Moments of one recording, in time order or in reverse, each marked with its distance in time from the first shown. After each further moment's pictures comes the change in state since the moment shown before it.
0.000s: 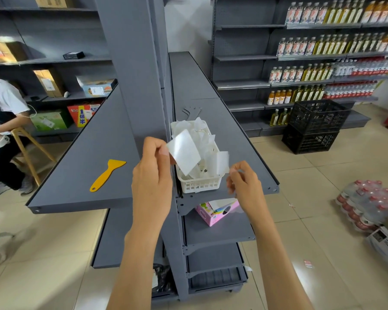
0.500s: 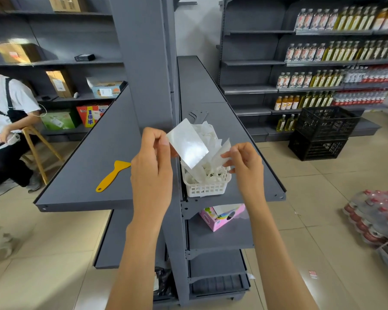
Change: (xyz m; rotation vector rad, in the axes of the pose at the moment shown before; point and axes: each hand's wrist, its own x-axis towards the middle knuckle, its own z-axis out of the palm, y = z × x) left_hand 0.017 0.008 -0.007 0.002 0.097 0.024; right_hand 0.036 -0.022 0.015 0.170 0.113 -0.176
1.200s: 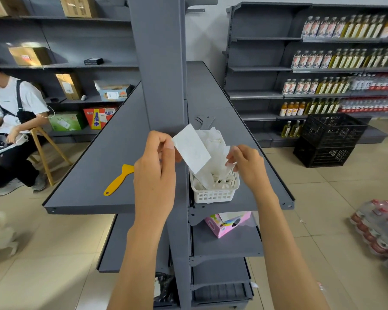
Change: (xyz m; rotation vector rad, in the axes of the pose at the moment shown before) left_hand 0.008 -0.007 -0.010 -0.023 -0.019 -0.011; right_hand 0.043 0.004 0.012 -0.358 -0.152 0.069
